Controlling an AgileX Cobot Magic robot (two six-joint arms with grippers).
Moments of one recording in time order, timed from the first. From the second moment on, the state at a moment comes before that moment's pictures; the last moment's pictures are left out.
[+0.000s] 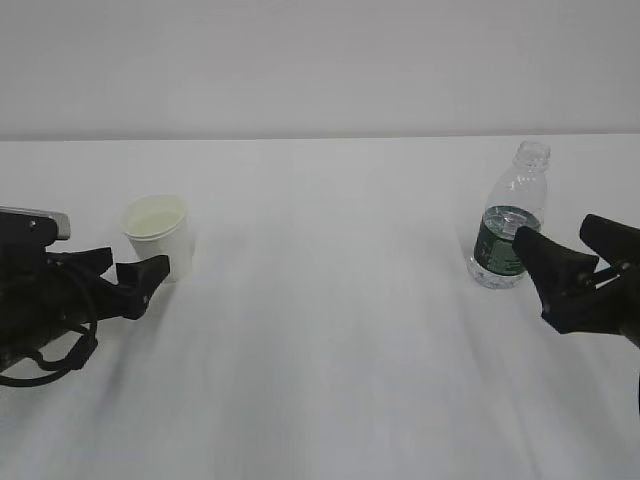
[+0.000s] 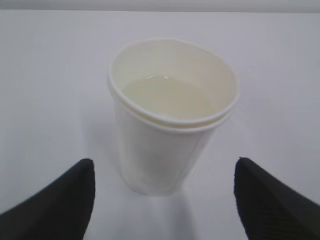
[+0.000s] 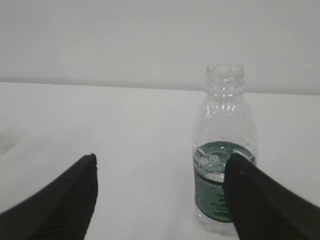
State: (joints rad) left arm -0.20 2.05 -0.51 0.21 -1.15 -0.21; right arm 0.18 1.55 -0.17 -0.16 -1.14 0.09
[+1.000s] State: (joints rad) left arm -0.20 1.62 -0.29 0.20 -1.14 -0.22; right arm 0.18 1.20 -0.13 -0.02 -0.89 0.03
